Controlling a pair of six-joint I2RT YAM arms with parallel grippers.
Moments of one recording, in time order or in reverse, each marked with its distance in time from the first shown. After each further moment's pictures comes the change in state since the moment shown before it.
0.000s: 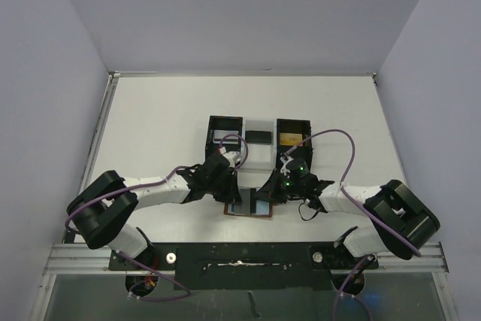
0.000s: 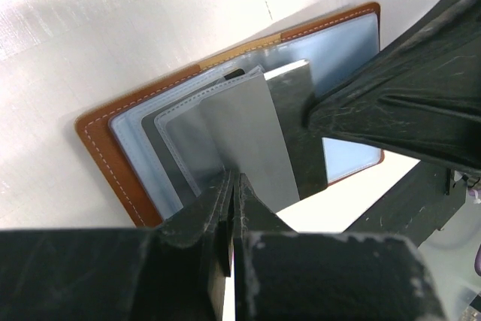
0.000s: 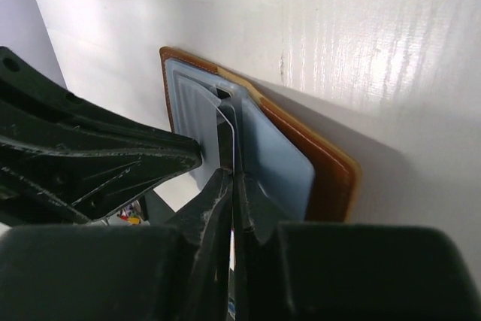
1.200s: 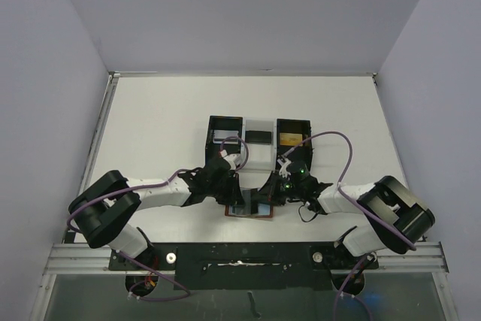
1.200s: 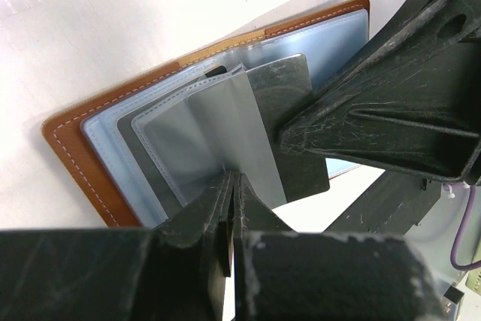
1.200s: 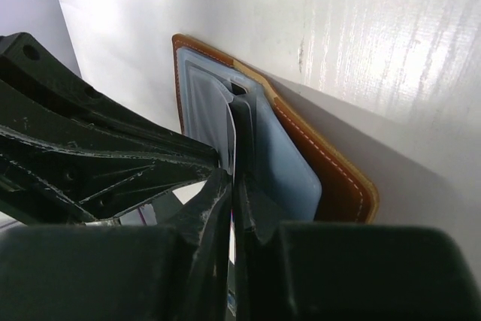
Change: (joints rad) left arm -0.020 0.011 -0.034 0.082 0.028 -0.069; right arm 0.002 0.034 -0.043 0.133 -0.081 -0.008
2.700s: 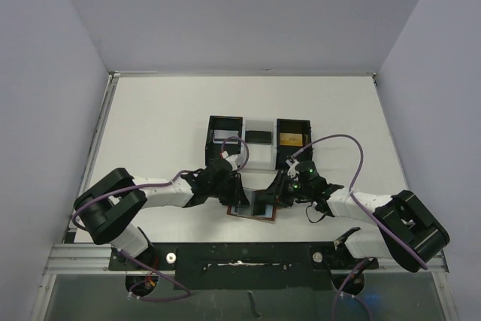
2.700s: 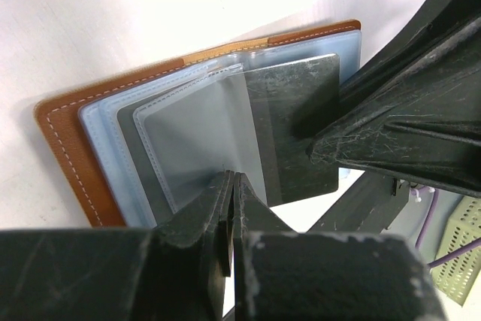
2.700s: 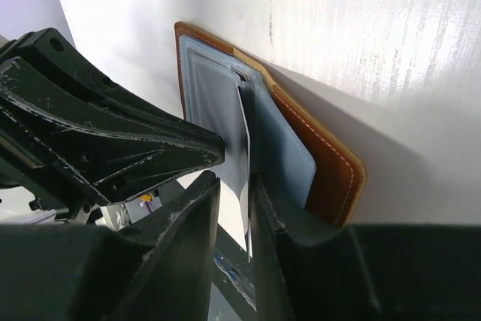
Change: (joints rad) left arm -0.015 0.036 -0.009 0.089 0.026 -0.090; right arm -0.079 -0.157 -0.026 -0.179 -0.035 -0.011
